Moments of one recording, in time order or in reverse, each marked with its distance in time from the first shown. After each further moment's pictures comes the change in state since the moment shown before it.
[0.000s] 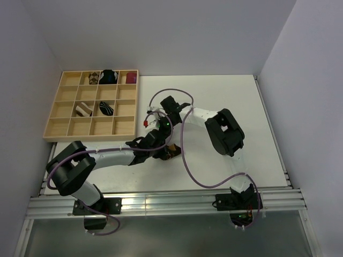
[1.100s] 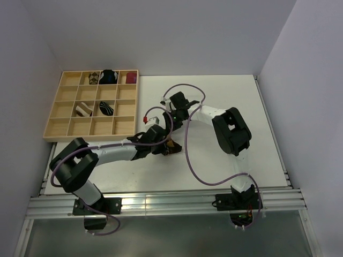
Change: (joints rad) left arm 0.020 0.034 0.076 -0.092 -0.048 0.044; right arm -0.096 -0.052 -0.068 0.082 0.206 0.248
